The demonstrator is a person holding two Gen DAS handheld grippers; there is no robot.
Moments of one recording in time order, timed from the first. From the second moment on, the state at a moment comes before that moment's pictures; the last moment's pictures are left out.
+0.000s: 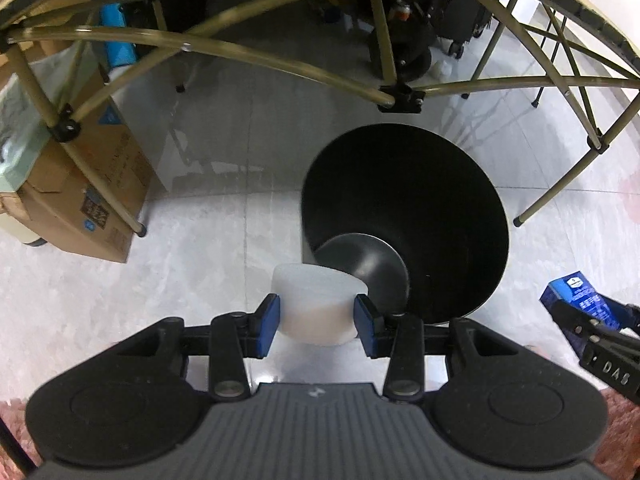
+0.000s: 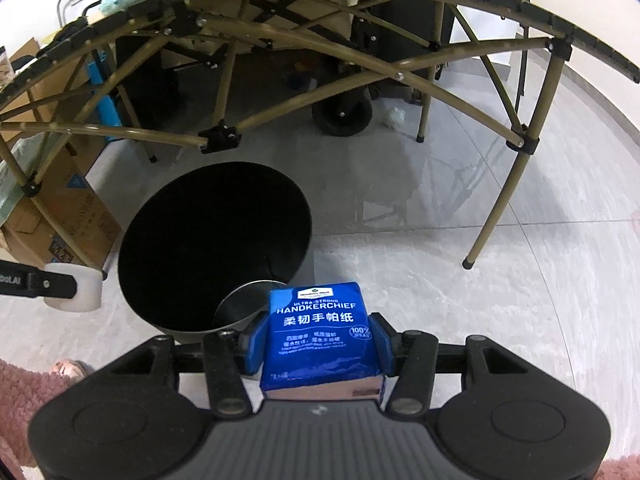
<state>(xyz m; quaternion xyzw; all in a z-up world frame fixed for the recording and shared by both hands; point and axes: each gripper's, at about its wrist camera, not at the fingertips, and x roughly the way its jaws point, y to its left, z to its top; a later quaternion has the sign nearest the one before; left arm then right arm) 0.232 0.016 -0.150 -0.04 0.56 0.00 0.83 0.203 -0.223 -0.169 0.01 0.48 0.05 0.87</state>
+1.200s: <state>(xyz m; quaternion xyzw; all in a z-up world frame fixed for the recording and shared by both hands) 0.297 -0.061 -0.155 -0.04 0.58 -0.02 0.81 0.234 -0.242 -0.181 0.02 0.49 -0.02 0.87</state>
